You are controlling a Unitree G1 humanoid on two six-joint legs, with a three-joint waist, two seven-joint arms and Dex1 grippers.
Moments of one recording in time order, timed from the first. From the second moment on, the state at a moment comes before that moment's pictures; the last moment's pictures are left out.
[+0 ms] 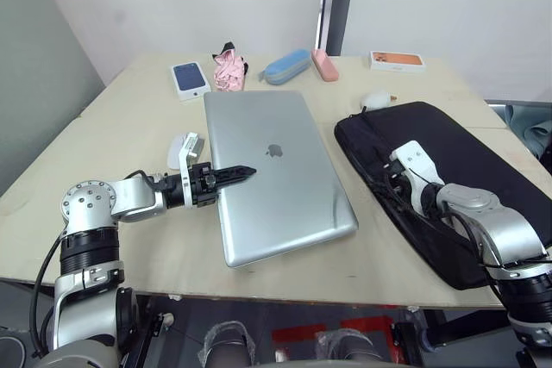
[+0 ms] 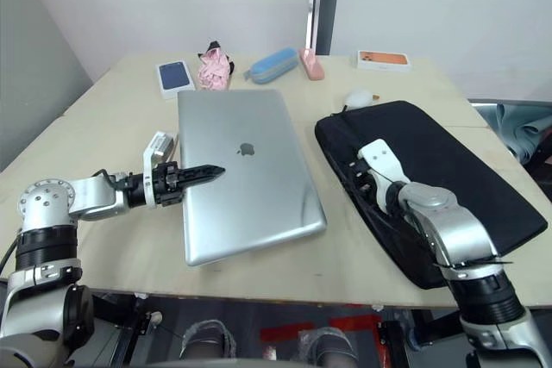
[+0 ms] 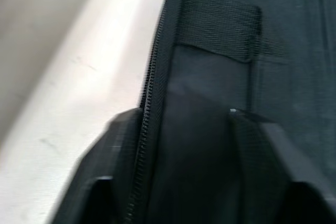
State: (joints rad) left arm -0.56 0.48 0.46 0.21 -1.38 1.58 -0.24; right arm -0.30 -0.65 0.00 -0.27 0.26 0.90 0.47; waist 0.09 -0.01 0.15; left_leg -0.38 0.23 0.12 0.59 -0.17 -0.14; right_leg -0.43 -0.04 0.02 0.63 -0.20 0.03
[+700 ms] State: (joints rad) left arm -0.56 0.43 0.39 0.21 -1.53 1.52 -0.13; right arm -0.42 -0.59 -0.16 -0.29 0.43 1.10 0.50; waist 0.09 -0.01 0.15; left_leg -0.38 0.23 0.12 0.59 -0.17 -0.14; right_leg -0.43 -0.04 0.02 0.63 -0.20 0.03
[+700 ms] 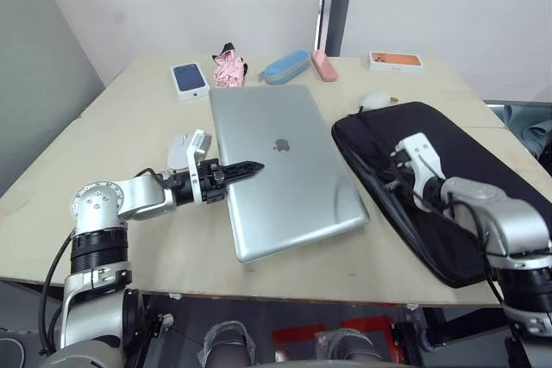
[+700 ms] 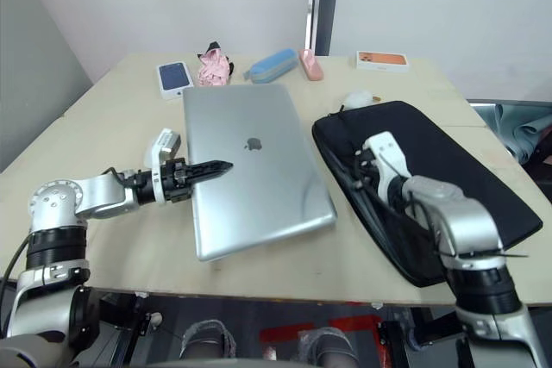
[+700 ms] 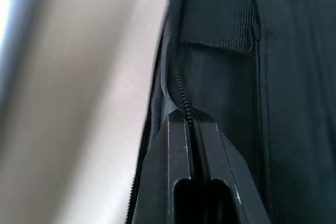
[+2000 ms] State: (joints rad) left arm -0.54 0.31 0.13 0.32 -1.90 1.32 0.21; right arm -0.62 -0.45 -0.28 -0.41 0.64 1.39 0.32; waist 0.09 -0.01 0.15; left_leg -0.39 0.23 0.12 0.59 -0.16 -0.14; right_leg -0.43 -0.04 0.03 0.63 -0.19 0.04
